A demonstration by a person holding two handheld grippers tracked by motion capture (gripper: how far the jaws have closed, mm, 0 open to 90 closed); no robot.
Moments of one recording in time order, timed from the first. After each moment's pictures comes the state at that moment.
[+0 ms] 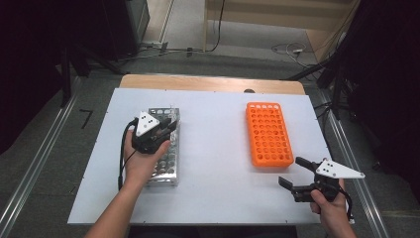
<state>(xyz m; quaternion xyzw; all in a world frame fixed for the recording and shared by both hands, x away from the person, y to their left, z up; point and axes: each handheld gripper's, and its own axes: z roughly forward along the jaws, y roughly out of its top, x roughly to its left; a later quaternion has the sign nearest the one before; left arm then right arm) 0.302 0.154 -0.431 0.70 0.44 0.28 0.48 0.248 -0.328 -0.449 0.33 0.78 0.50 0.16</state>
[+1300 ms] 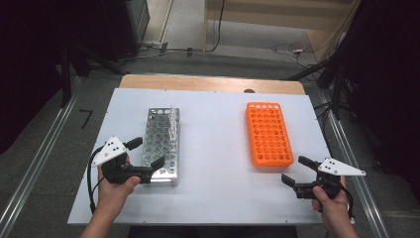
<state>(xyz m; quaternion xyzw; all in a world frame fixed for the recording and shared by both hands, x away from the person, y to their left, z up) 0.217 0.201 -0.430 0.69 0.40 0.21 0.57 0.258 -0.339 -0.457 0.35 0.78 0.50 0.16</state>
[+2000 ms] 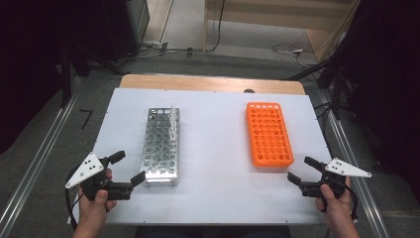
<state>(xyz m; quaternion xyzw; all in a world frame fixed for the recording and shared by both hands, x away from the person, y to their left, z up) 0.190 0.243 -0.458 0.67 0.41 0.21 0.58 0.264 -0.360 -0.471 0.38 0.76 0.51 0.16</state>
